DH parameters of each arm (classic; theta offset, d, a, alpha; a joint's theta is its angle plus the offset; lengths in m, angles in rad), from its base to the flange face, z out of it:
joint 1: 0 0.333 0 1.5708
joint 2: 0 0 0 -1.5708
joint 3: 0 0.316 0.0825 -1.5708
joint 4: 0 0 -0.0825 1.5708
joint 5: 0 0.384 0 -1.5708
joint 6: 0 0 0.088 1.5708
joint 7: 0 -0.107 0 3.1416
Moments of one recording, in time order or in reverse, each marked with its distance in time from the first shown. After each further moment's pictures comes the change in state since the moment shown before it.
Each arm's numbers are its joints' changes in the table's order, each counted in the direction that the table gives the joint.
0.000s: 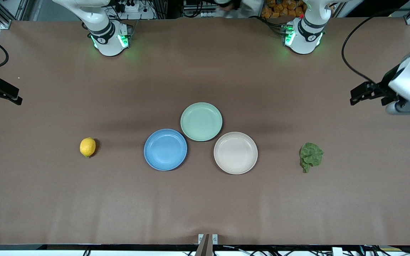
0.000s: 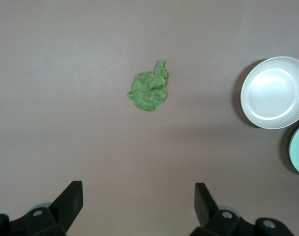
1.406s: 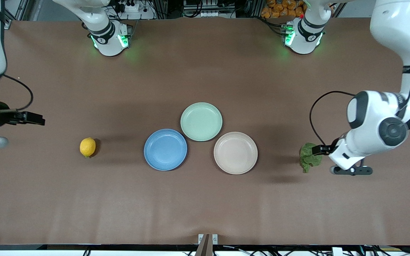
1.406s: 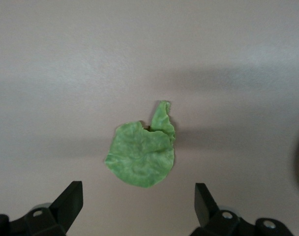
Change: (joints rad) left arm -0.047 -0.438 0.005 0.051 0.099 -0.467 0.046; right arm -0.021 -0.224 0.000 0.007 0.000 -0.012 0.000
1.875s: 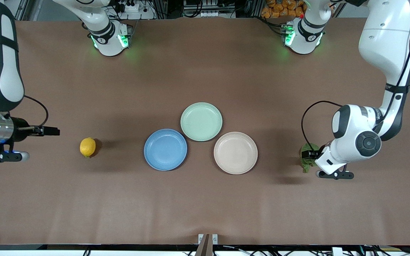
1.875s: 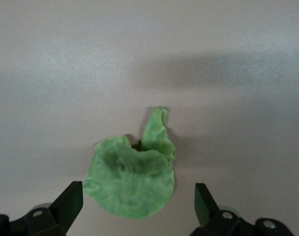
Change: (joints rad) left arm -0.006 -0.124 0.002 0.002 0.017 -0.116 0.000; right arm -0.007 -0.101 0.000 0.017 0.068 -0.076 0.000
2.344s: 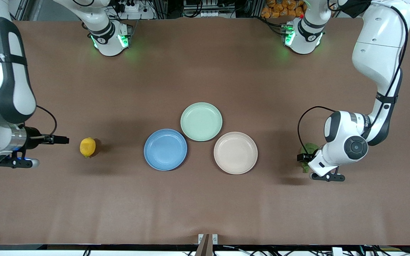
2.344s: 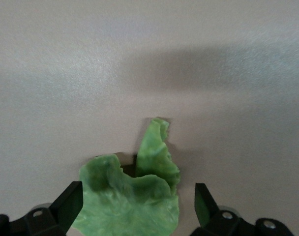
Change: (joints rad) left arm -0.002 -0.066 0.000 -0.001 0.039 -0.060 0.000; right arm -0.019 -0.031 0.000 0.130 0.018 -0.198 0.000
